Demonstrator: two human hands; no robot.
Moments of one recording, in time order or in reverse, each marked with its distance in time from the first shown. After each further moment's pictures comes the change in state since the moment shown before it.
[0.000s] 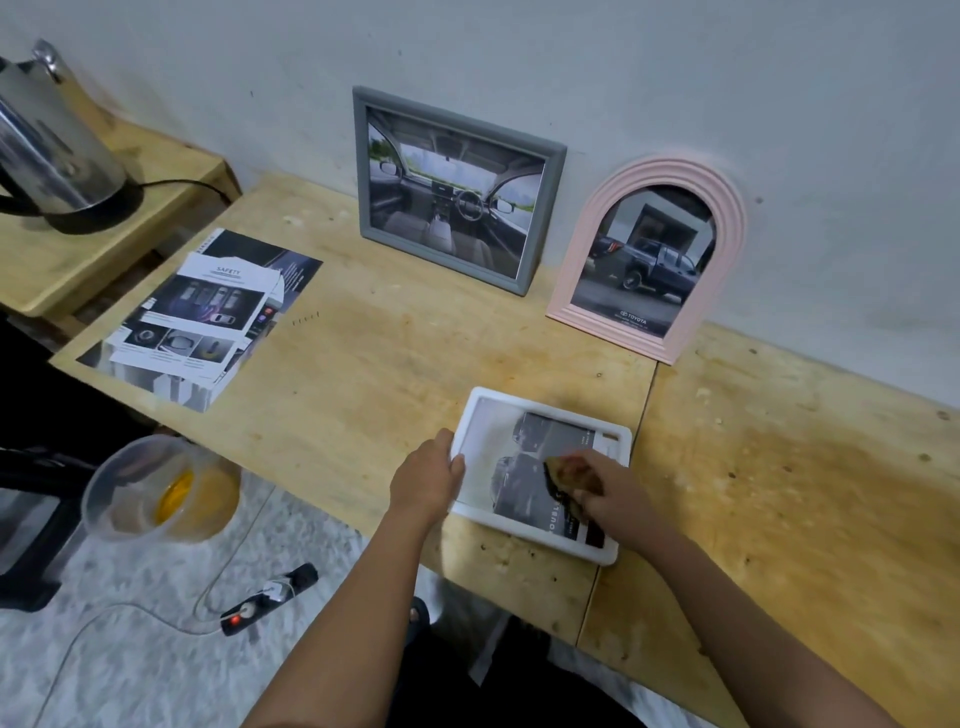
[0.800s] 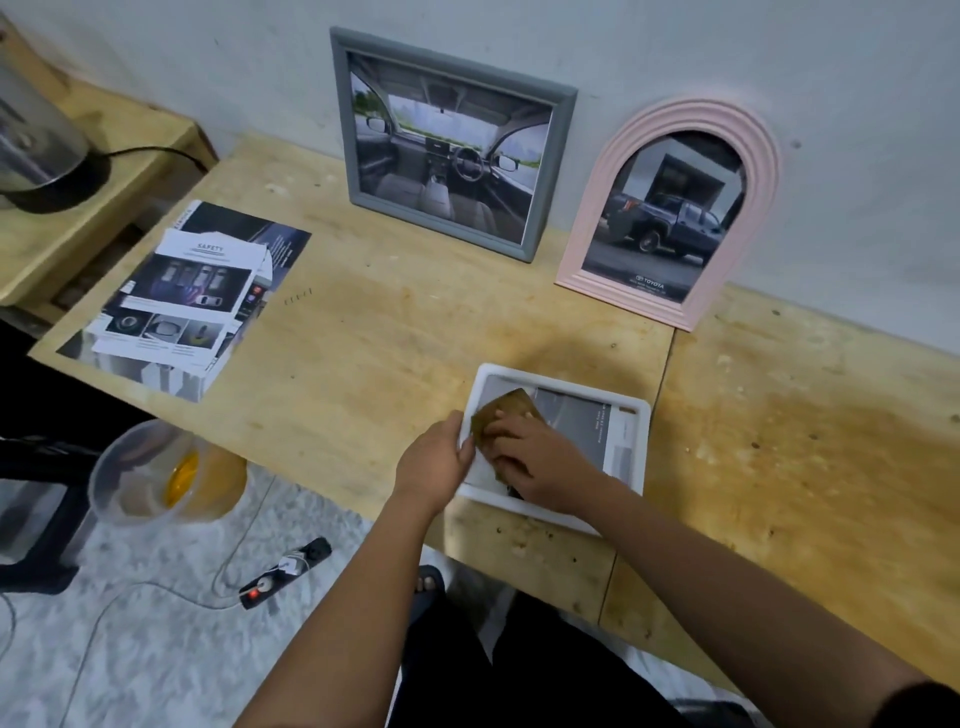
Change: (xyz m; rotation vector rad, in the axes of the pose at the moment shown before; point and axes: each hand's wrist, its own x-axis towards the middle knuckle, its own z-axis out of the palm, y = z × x) left_hand 0.004 -0.011 0.000 -0.045 -0.045 0.125; right_hand 0.047 -0.049 0.056 -0.431 -0.154 -0.471
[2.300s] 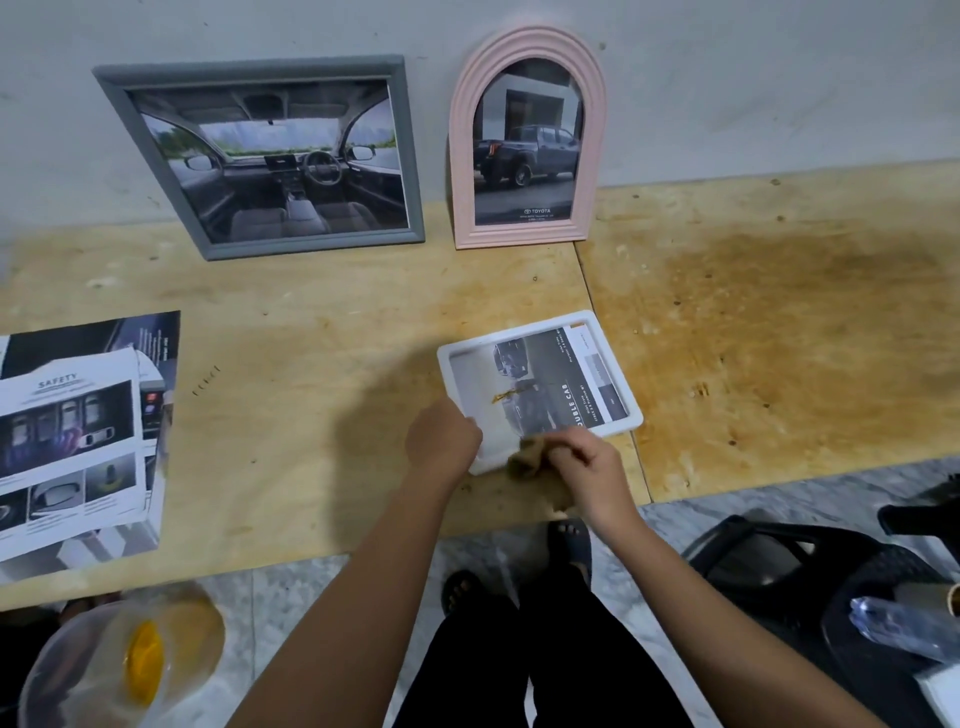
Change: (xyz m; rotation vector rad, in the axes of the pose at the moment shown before) left_hand 0.023 0.007 -0.029 0.161 -0.284 0.057; right_hand -0.043 -0.109 0.049 0.867 1.009 0.880
